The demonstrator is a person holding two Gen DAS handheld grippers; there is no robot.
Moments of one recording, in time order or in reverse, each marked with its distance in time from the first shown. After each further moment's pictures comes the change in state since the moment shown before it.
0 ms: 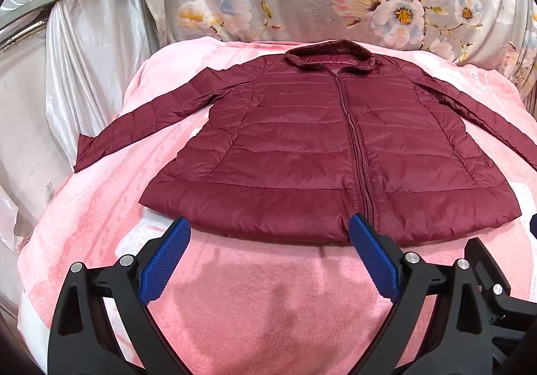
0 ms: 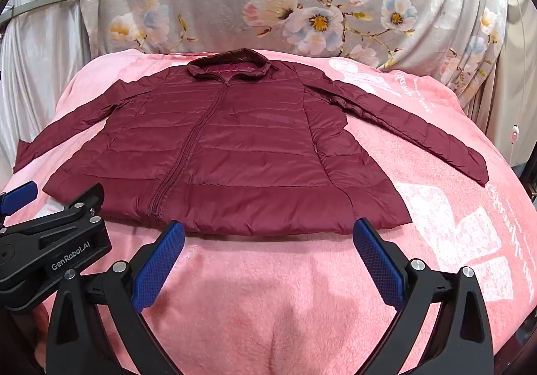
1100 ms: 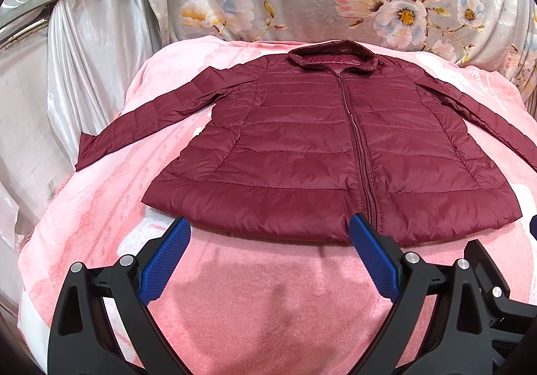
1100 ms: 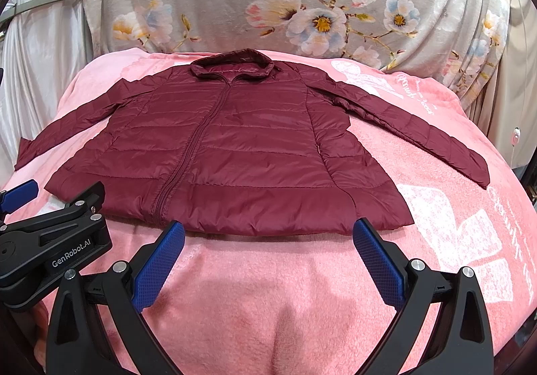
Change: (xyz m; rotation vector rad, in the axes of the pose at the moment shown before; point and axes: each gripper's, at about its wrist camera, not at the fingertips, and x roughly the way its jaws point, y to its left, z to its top) left arm 0.000 0.000 0.000 -0.006 0.003 -0.002; right arm -0.002 0.002 0.000 -0.009 -0.005 -0.002
